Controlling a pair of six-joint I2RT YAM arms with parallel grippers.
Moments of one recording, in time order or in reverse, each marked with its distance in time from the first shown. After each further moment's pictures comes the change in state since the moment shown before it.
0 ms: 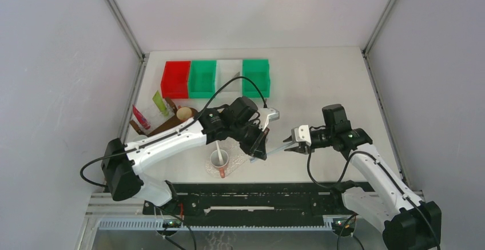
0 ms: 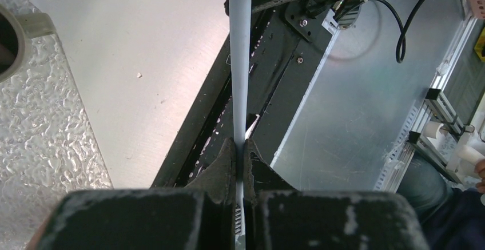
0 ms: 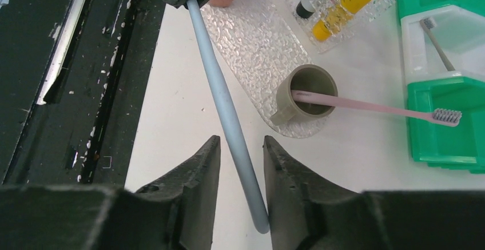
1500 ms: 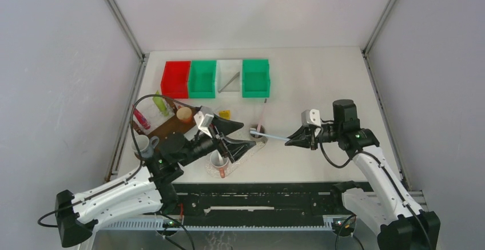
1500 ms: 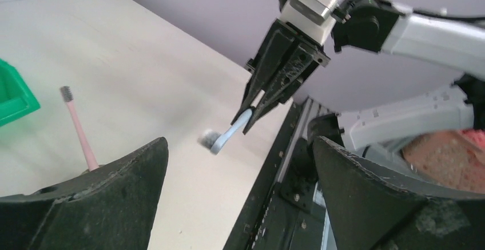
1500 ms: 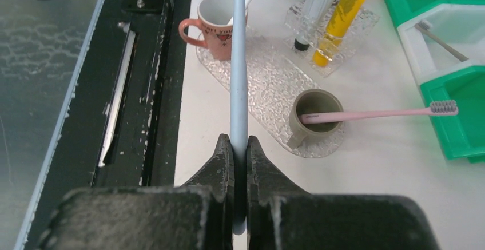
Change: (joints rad) left arm -0.002 -0.710 -0.674 0.956 -0.317 -0.085; right arm -0.100 -0.033 0.026 0.067 -0.167 0.325
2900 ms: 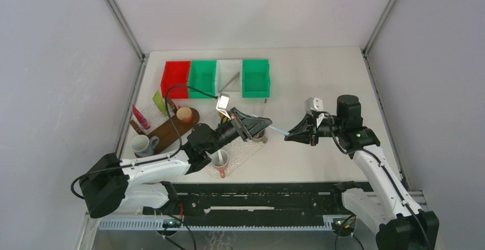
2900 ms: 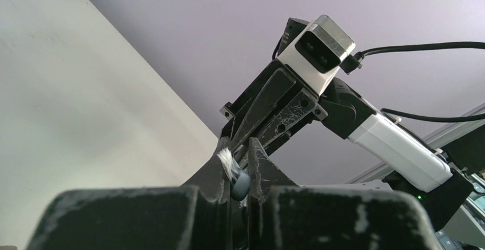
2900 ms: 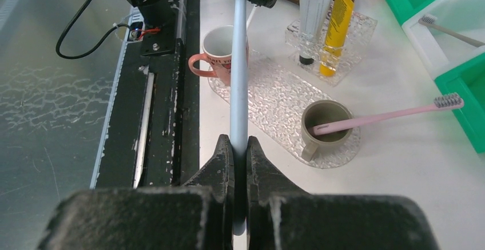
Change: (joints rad) left arm 0.029 0.470 -0.024 0.641 -0.047 -0.485; right arm -0.027 0.000 0.002 0.222 -0.047 0.397
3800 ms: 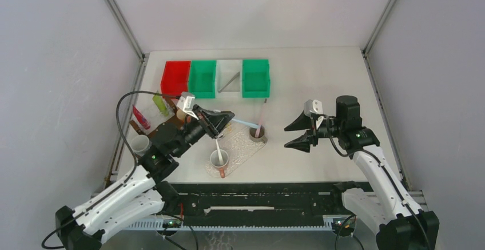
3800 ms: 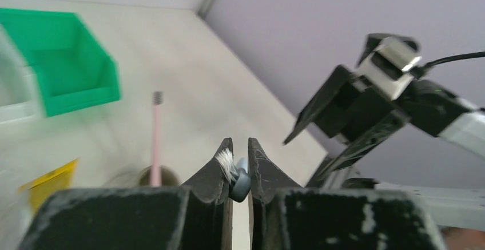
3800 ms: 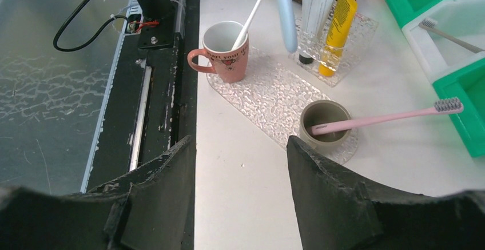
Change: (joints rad) left arm 0.213 -0.472 0.008 -0.587 -0.007 0.278; right arm 0.000 0.002 0.000 -0.031 -0.004 -0.060
